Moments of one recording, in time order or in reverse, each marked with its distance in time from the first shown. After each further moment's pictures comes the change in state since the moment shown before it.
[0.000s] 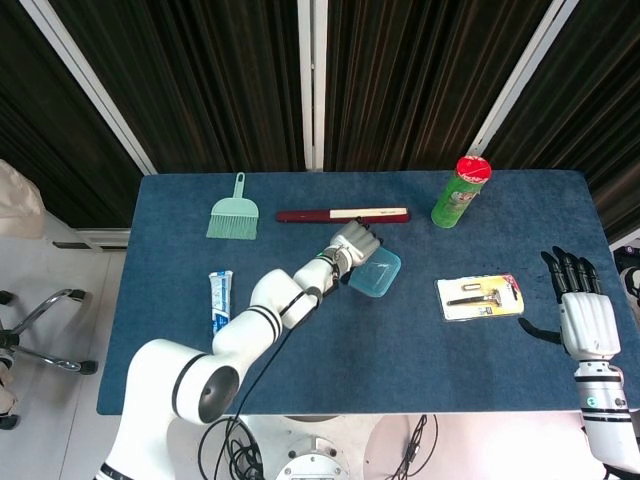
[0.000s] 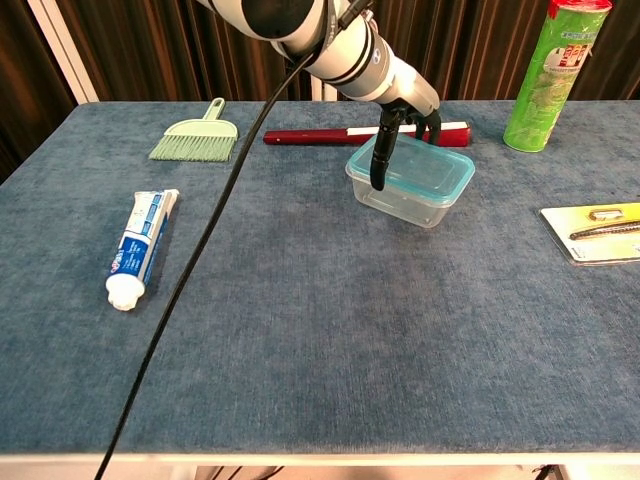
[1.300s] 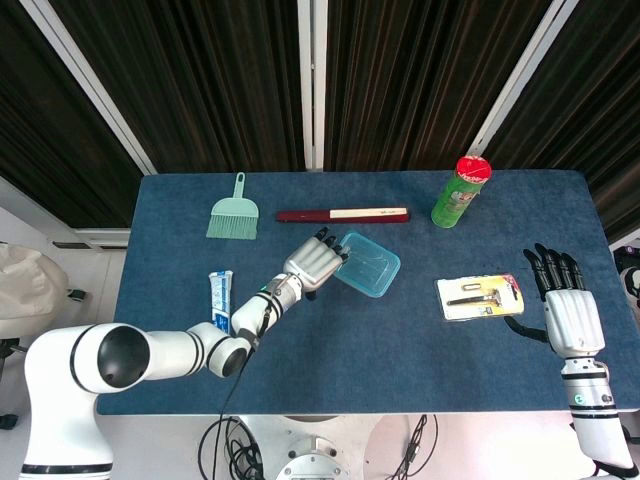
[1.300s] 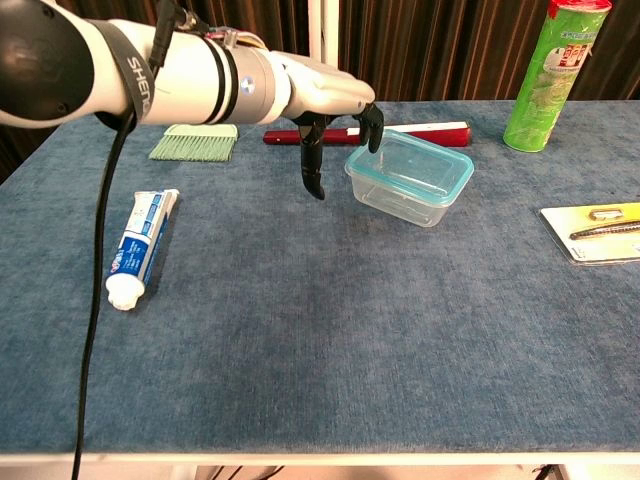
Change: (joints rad) left arm 0.272 0.275 -0.069 -0.753 -0.103 0.710 0.436; right arm 0.022 -0.013 0.001 -0.024 -0.033 -0.003 -0.023
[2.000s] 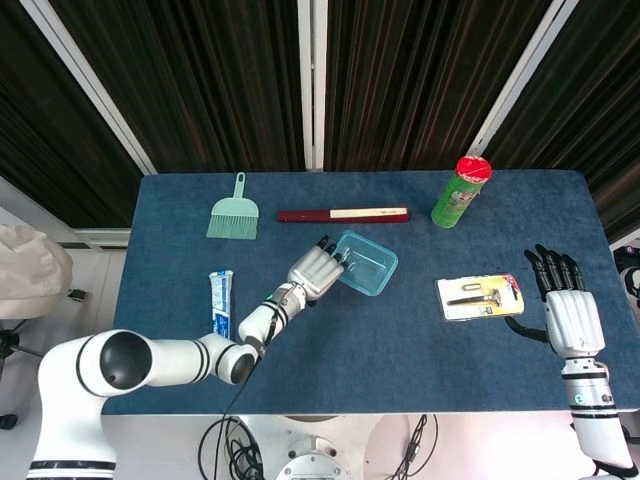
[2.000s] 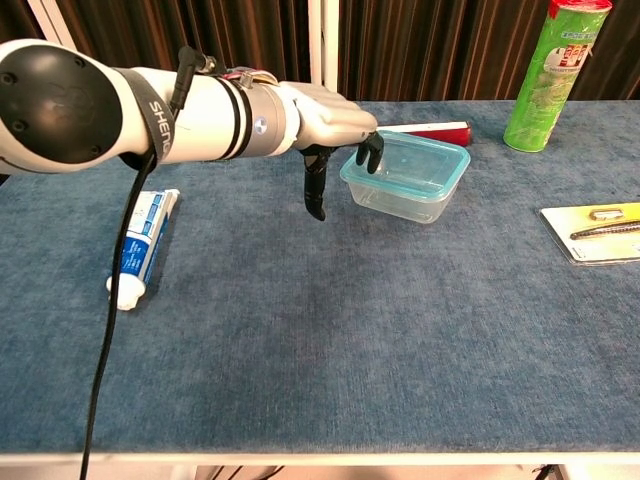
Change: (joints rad) left arm 0.077 -0.071 -0.099 0.040 -0.009 -0.020 0.197; right arm -0.002 -0.007 -0.003 0.012 0.001 0.003 0.012
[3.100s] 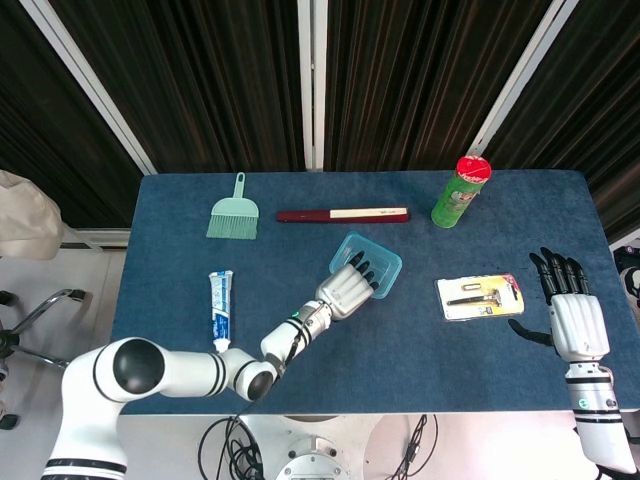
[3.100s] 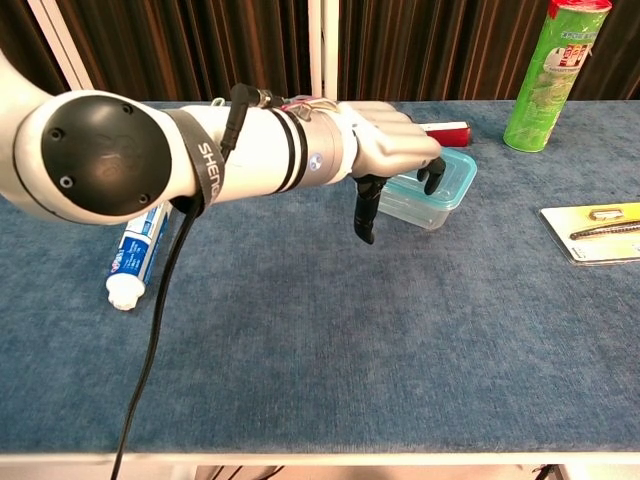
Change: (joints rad) left arm 0.022 -0.104 -0.102 0.013 0.088 0.014 0.174; right arm -0.014 -0.002 -0.006 0.009 -0.001 0.010 0.017
